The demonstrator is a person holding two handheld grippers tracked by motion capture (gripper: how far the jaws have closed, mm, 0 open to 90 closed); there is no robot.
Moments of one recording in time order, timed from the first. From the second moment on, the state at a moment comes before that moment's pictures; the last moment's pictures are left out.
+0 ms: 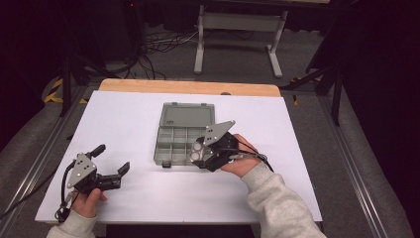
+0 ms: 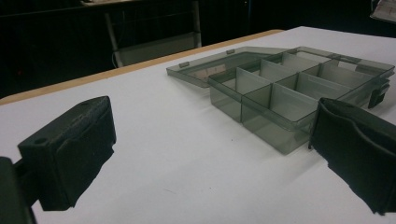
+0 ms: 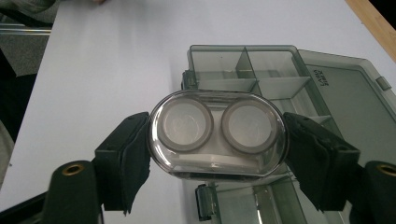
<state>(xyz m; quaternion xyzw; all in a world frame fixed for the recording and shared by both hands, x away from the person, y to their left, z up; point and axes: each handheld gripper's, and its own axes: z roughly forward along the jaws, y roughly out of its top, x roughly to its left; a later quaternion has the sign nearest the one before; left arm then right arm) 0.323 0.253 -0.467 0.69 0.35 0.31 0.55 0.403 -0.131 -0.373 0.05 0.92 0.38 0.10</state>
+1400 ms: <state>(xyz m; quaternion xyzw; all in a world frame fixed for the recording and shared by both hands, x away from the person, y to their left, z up) 0.323 0.253 -0.467 0.69 0.35 0.31 0.55 0.440 -0.157 -0.391 0.08 0.93 0.34 0.13</state>
